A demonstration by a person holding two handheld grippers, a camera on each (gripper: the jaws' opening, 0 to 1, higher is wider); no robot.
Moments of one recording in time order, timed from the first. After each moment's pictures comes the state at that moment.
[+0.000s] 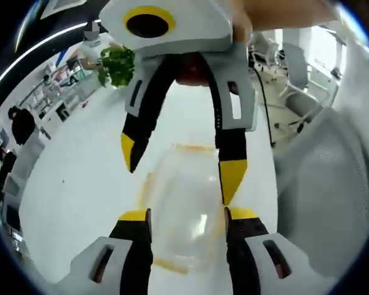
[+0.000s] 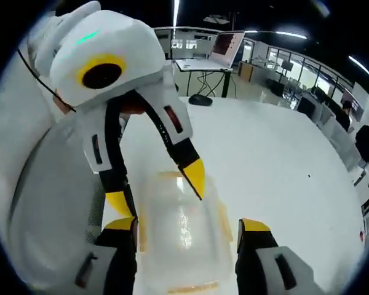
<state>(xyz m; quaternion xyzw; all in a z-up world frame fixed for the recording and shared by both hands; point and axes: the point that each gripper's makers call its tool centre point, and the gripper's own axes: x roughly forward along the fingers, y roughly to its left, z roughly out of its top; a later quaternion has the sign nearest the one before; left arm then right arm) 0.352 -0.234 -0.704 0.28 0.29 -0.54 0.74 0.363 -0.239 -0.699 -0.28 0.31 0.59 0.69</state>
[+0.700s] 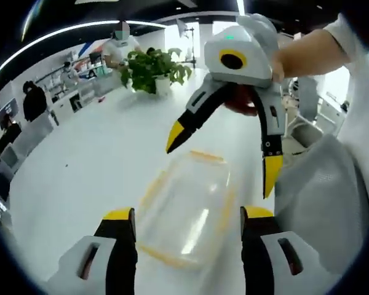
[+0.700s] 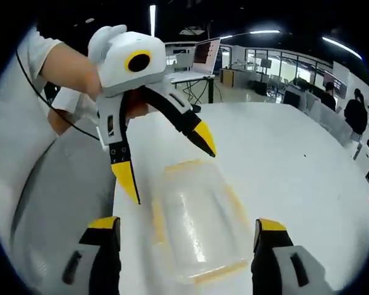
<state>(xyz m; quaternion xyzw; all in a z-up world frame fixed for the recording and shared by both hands) 0.356 -0.219 -0.698 0.20 0.28 -0.53 0.78 0.341 -0.258 -0.710 -0.19 0.31 0.57 0.73</state>
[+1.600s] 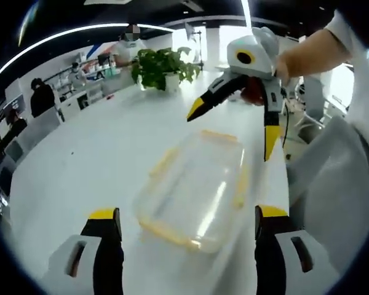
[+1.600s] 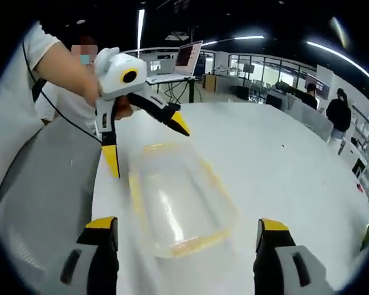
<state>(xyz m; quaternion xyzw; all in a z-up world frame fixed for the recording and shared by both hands) 0.365 -0.196 -0.732 0.19 0.26 -0.51 0.80 0.354 -0.299 -0.734 -0.20 0.29 0.53 0.77</state>
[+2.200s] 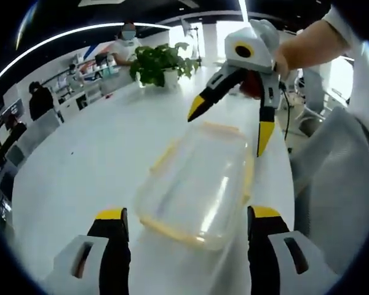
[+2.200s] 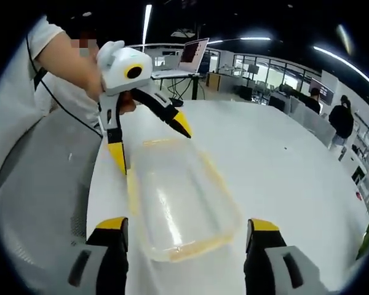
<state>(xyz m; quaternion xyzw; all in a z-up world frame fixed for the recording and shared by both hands) 0.367 -0.196 -0.742 0.21 0.27 -0.51 0.79 0.357 -0.290 -0.740 -0.23 0.28 0.53 0.76</state>
